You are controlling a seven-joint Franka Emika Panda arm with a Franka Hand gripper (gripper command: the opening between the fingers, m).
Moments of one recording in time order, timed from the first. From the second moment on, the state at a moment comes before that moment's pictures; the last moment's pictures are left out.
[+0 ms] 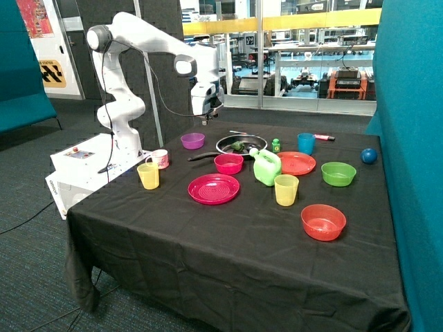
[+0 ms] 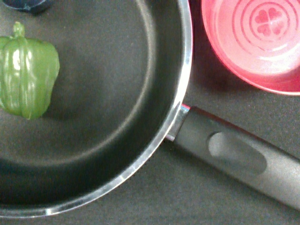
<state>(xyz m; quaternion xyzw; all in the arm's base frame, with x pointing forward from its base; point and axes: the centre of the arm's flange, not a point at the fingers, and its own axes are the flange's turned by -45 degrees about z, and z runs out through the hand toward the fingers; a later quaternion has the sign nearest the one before) 0.500 -0.001 0.450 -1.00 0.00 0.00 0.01</state>
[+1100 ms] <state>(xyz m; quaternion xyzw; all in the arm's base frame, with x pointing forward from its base) 0.530 0.048 0.411 -1.00 -0.06 0.00 0.00</state>
